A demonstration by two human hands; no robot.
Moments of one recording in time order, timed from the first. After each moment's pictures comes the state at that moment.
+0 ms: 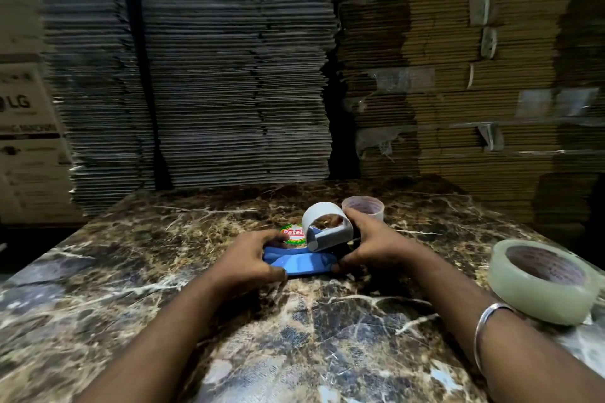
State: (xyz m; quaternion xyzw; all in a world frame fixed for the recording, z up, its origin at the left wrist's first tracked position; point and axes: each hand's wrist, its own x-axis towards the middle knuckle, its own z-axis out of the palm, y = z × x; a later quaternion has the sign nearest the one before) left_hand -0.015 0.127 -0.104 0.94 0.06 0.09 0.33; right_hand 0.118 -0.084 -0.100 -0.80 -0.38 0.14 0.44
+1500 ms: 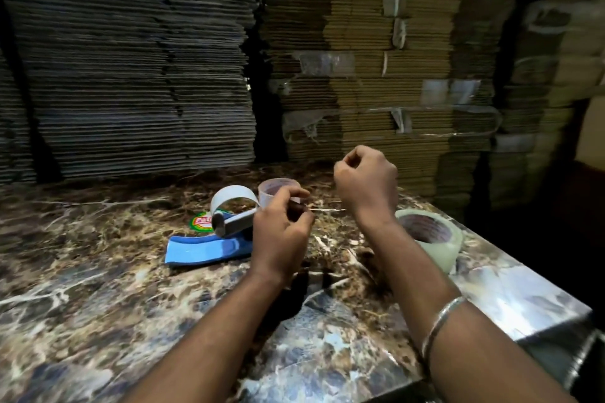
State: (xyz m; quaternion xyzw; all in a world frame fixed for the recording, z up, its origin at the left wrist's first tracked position) left_hand 0.049 -0.045 -0.112 0.78 -0.01 0.34 0.53; right_hand 0.111 -0.160 -0.054 -0.84 -0.06 -0.29 0.45
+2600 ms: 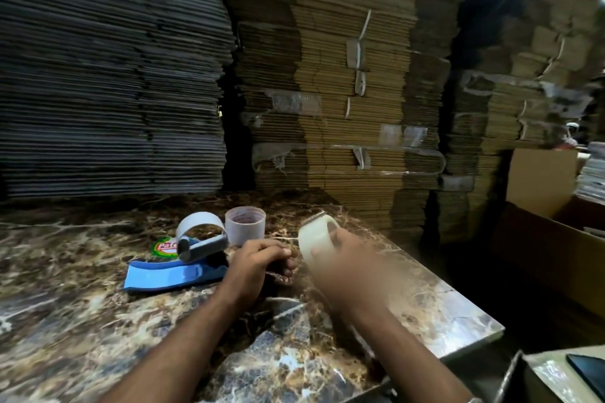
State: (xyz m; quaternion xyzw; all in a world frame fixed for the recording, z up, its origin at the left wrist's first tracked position) left_hand 0.052 -0.045 -0.120 0.68 -0.05 0.07 0.73; right_hand 0.056 -0.206 -0.103 -0.87 -0.11 -0.21 0.42
